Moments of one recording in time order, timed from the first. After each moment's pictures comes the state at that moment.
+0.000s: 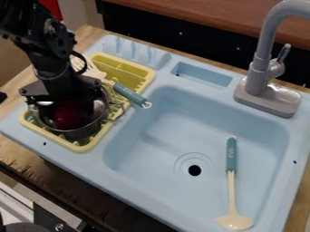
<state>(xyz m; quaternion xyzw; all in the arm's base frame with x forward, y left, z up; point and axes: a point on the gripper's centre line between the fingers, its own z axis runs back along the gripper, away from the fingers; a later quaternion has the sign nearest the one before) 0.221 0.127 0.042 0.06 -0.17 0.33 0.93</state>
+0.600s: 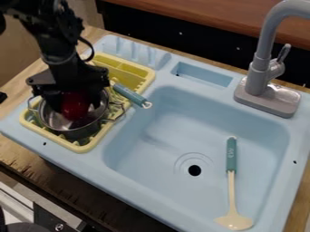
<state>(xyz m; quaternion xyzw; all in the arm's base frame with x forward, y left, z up) 0.230 0.122 0.058 0.05 -0.14 0.35 0.93</state>
